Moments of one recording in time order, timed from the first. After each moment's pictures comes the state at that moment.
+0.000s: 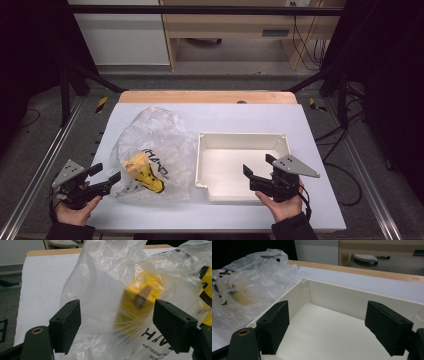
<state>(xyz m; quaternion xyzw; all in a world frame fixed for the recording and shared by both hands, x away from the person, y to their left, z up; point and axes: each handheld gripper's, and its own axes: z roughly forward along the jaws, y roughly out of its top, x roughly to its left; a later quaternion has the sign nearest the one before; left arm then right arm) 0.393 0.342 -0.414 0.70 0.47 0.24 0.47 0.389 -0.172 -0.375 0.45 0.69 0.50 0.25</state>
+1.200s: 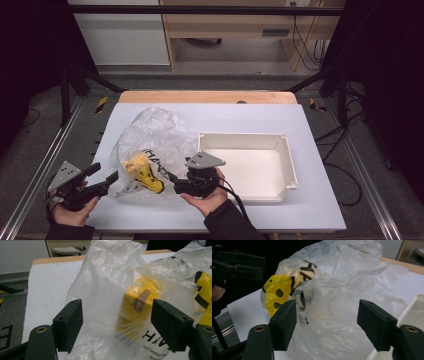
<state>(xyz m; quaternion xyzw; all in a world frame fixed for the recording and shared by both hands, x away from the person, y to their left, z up) 0.387 0.344 -0.411 0.70 0.46 0.26 0.48 0.413 0.001 -0.389 0.34 0.78 0.51 0.15</state>
